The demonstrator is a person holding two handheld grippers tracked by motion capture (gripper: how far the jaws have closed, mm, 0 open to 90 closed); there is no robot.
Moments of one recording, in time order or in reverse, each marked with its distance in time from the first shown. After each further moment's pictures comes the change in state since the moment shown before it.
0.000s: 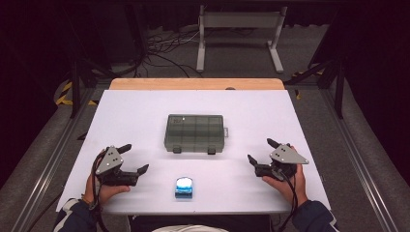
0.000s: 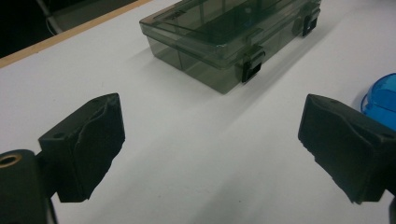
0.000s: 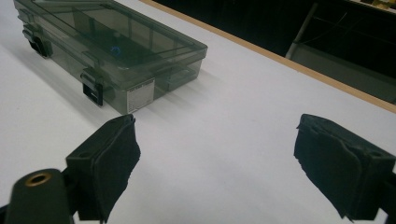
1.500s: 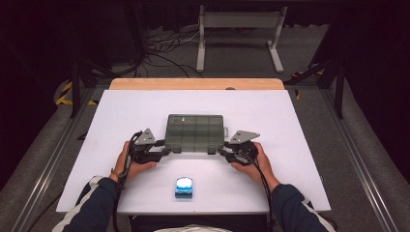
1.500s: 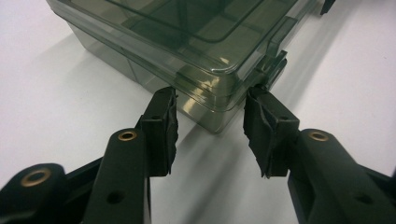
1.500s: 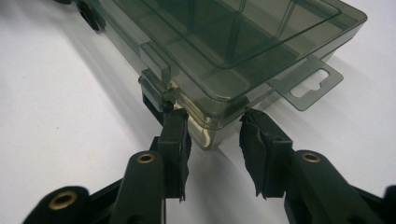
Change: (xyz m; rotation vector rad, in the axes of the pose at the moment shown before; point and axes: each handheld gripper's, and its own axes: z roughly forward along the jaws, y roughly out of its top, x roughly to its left) left arm 0.013 0.031 0.095 0.183 -0.170 0.005; right arm 0.037 0.031 0.100 0.246 0.292 -0.014
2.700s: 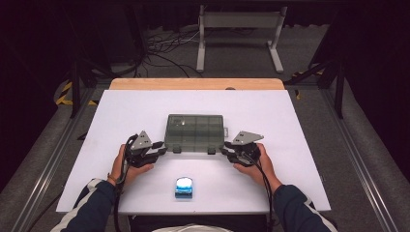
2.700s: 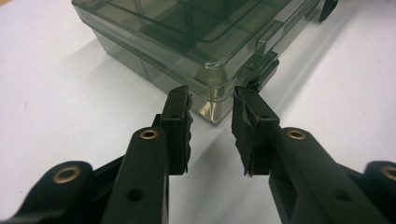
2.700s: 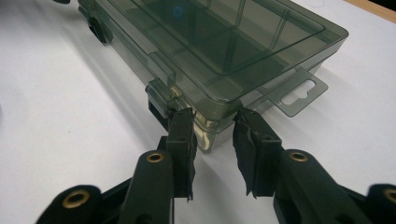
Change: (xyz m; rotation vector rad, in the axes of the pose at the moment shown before) left arm -0.010 -0.003 -0.017 -0.037 0.066 0.005; right arm 0.002 0.000 -0.011 -0.048 -0.010 -0.003
